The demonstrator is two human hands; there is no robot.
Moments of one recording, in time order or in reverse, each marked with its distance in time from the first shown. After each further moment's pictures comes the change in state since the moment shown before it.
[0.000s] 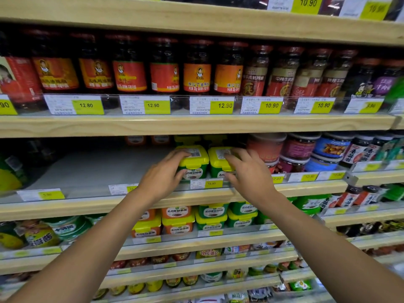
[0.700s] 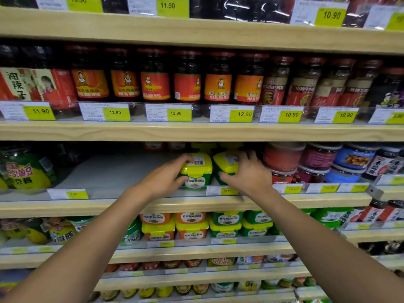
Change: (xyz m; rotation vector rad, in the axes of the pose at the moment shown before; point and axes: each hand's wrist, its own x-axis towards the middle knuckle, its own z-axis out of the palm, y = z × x) left_hand -0.005 -0.027 -0.037 -0.016 -0.199 -0.073; right_hand 0.039 -0.035 0.015 0.111 -0.099 0.305
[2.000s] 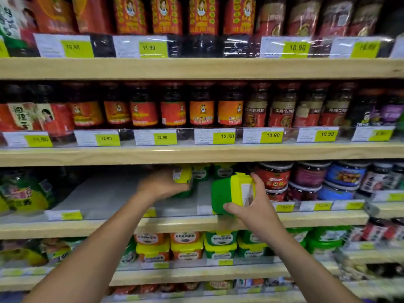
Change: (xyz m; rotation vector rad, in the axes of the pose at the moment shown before) left_hand 0.036 0.028 -0.019 0.043 -0.007 -0.419; right_hand -0.060 0.031 -0.049 0.939 -0.224 0.195
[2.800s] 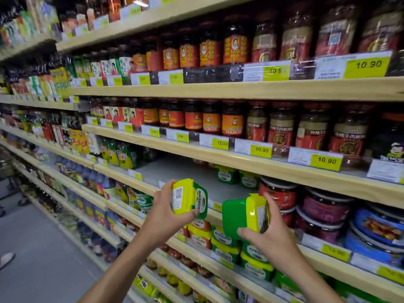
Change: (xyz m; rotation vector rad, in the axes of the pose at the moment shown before) left_hand -0.204 0.148 0.063 -0.371 0.582 -0.336; right_hand 0.009 0.052 -0.133 0.128 -0.536 -0.191
